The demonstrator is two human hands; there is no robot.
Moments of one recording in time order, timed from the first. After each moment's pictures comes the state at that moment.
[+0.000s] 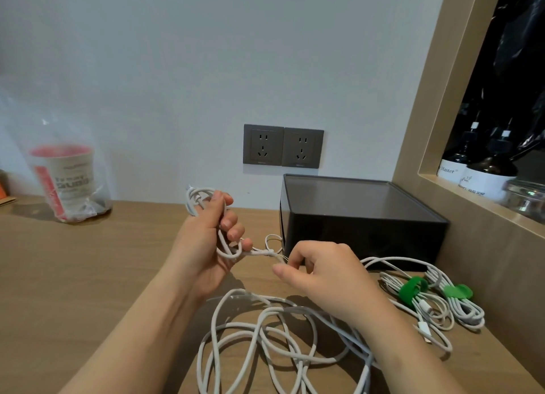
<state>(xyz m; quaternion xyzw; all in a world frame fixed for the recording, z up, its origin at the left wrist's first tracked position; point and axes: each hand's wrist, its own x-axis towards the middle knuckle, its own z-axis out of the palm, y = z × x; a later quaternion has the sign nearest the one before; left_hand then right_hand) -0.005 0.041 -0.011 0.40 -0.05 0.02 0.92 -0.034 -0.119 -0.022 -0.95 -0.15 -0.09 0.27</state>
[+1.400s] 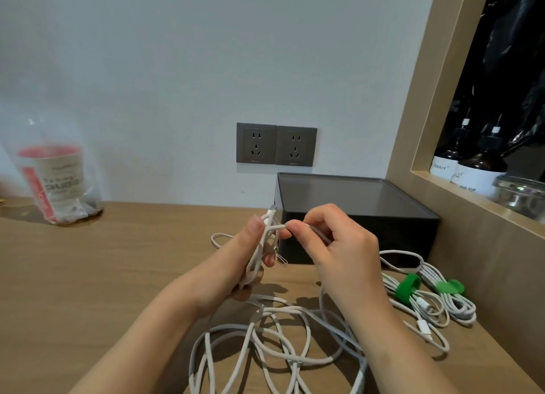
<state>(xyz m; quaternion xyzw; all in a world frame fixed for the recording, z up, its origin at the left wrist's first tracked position) -0.023 0.040 -0.026 0.72 -0.26 -0.15 0.63 -0.035 -0.121 -0.022 -0.82 -0.16 -0.41 0.36</state>
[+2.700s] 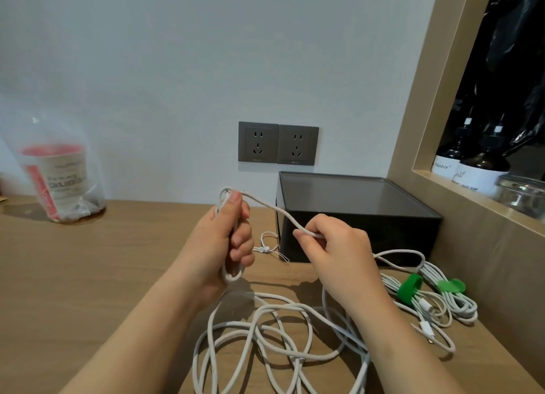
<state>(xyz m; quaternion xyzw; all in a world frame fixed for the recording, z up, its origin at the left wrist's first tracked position) -0.011 0.034 -0.017 0.49 -0.13 -0.03 0.86 -0.027 -0.125 -0.024 -0.91 -0.10 -0.26 0.30</state>
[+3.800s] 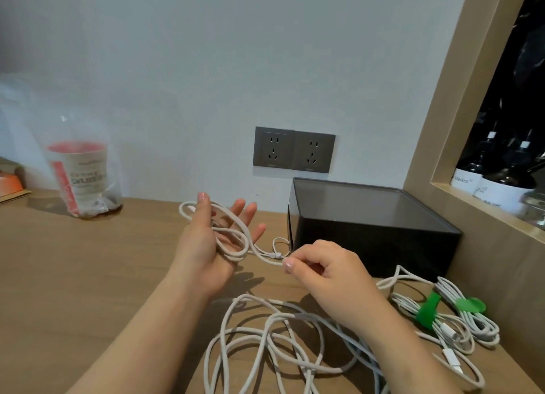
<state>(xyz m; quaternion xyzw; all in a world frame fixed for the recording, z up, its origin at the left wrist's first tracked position) 0.010 0.052 -0.021 0.29 0.03 0.00 0.96 -0.035 -0.116 -0.025 -0.91 -0.19 -0.11 0.35</state>
